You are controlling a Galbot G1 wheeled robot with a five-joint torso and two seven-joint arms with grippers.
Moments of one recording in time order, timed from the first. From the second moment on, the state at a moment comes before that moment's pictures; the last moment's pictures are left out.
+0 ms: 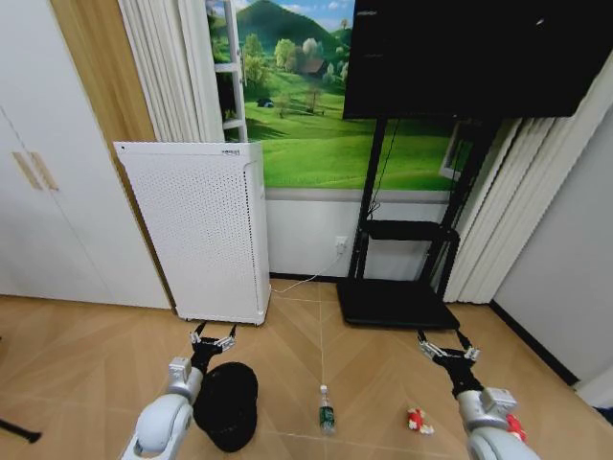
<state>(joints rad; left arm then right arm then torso) 1.34 -1.27 -0.56 -1.90 -0.25 0.17 0.06 -1.57 1.24 0.83 1.97 0.38 0.06 0.04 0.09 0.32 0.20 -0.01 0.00</state>
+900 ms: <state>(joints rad) 1.34 -1.27 -0.55 -1.89 -0.25 0.17 0.06 -1.58 1.24 0.83 1.96 0.38 0.07 0.04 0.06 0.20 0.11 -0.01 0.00</state>
